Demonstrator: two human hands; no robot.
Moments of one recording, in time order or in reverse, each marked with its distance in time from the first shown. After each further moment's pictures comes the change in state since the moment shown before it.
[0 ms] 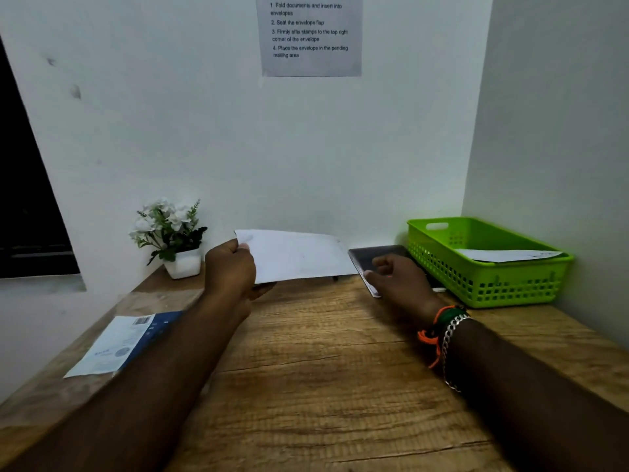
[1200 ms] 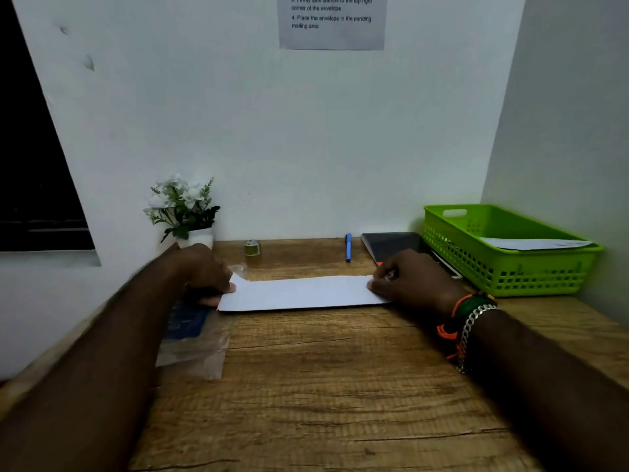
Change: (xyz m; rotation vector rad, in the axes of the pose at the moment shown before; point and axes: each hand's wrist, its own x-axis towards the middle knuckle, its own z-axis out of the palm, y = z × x) left_hand 0.063 0.010 -0.086 1.163 -0.253 -0.178; right_hand -0.016 -0.012 -0.013 -0.480 -0.216 -0.150
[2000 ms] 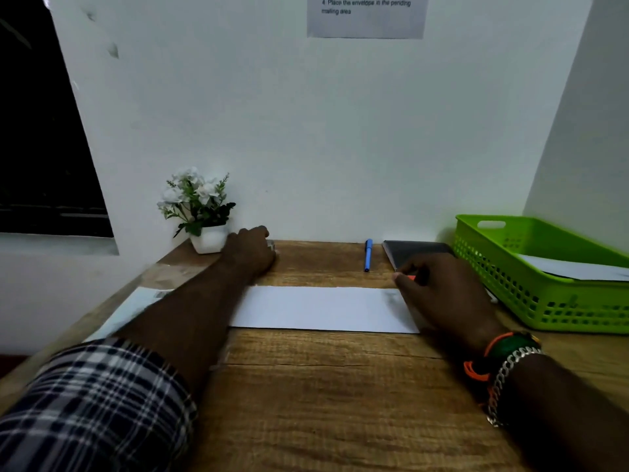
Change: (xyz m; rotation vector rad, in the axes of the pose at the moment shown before) left_hand 0.121 0.023 0.048 0.336 0.385 0.274; right_hand 0.006 0.002 0.002 0.073 0.280 -0.118
